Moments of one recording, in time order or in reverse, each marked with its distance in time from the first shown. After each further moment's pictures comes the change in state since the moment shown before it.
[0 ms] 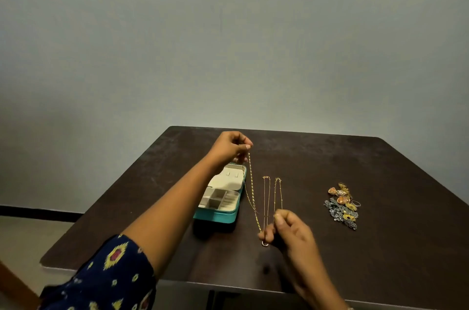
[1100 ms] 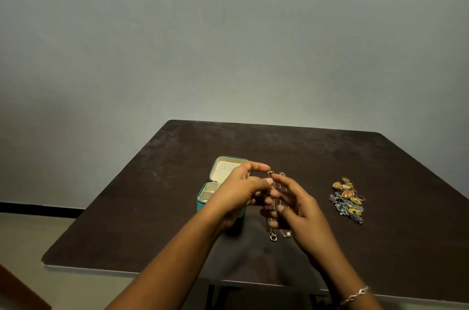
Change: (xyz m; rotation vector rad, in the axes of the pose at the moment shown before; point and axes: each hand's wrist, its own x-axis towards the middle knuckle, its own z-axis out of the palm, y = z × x) left_hand -0.101 0.009 0.021 -0.365 -0.175 -0.178; right_hand 0.015 -0.028 0.014 -0.430 -0.087 -0.054
